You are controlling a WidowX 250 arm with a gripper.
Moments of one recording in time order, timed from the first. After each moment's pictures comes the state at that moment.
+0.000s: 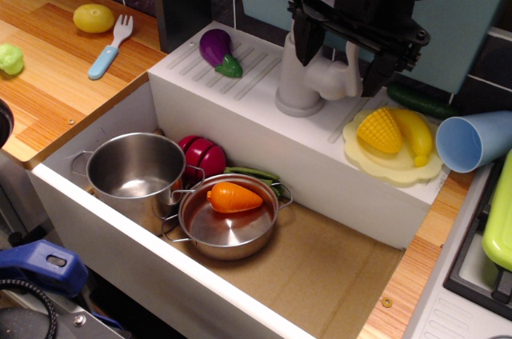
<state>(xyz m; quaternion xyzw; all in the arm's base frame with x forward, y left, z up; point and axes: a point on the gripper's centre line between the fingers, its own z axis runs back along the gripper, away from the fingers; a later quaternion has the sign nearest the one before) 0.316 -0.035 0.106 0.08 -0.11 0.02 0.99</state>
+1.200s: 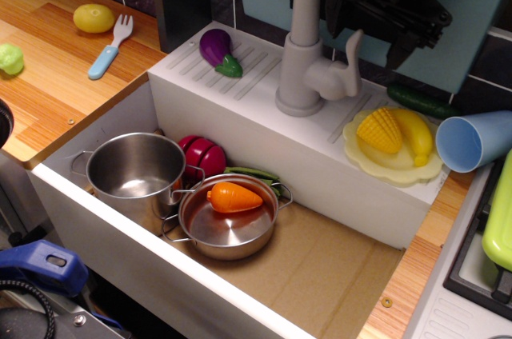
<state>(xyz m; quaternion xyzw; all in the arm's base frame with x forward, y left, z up) 0.368 -0.031 0.102 0.09 -0.15 0.00 0.98</state>
